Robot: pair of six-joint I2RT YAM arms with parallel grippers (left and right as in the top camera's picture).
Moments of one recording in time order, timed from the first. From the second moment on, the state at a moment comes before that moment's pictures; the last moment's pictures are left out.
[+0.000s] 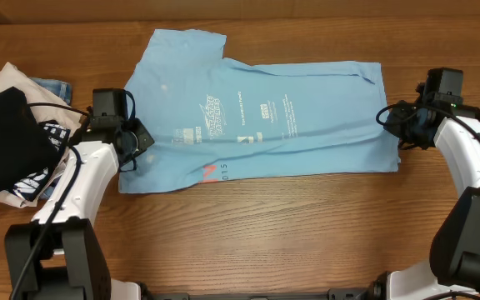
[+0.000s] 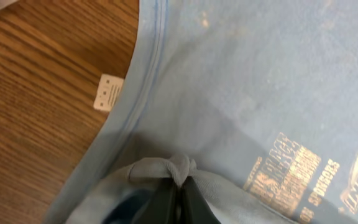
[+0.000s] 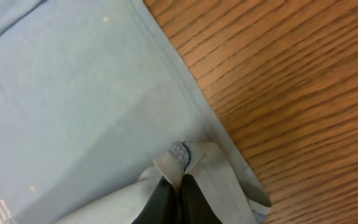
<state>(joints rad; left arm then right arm) 0.05 1.62 1.02 -0.55 -0.06 -0.55 -0.23 1.73 1.20 -0.65 -0.06 0.33</state>
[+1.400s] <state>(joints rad) 0.04 1.67 1.02 -0.86 0.17 -0.47 -0.23 1.86 1.20 -0.81 -0.08 0.33</state>
